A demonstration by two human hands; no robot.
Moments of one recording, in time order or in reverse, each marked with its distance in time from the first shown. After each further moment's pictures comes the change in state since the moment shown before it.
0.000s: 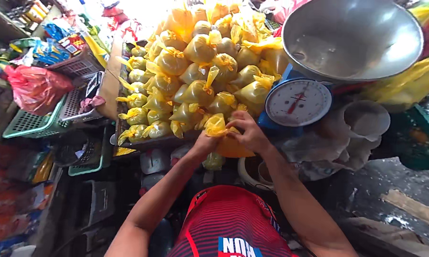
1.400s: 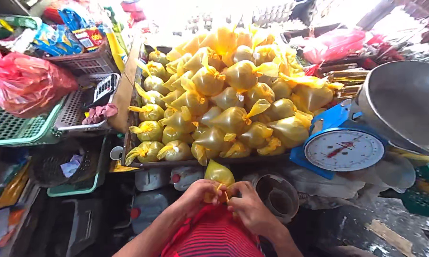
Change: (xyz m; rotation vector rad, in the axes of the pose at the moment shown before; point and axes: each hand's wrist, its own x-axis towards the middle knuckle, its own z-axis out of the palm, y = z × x) left_hand -0.038 -0.057 -0.175 -0.566 -0.399 -0.368; right_hand -0.008 -0.049 0.152 -0.217 -0.256 -0.042
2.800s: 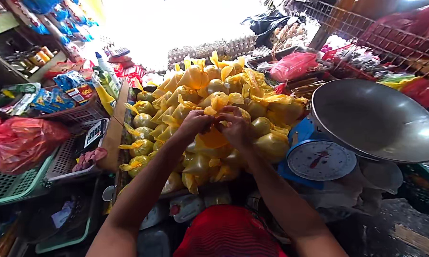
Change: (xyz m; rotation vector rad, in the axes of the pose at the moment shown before) left_hand 0.138 0.271 0.050 0.590 0.237 0.408; right_hand 0.214 0.012 -0.174 0.026 0.664 -0.059
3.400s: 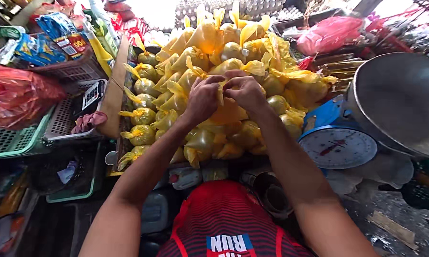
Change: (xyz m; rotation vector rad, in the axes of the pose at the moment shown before) left_hand 0.010 -0.046 -0.007 0.830 0.239 0.596; right_hand 0.061 0.029 0.008 0.040 -0.383 0.157
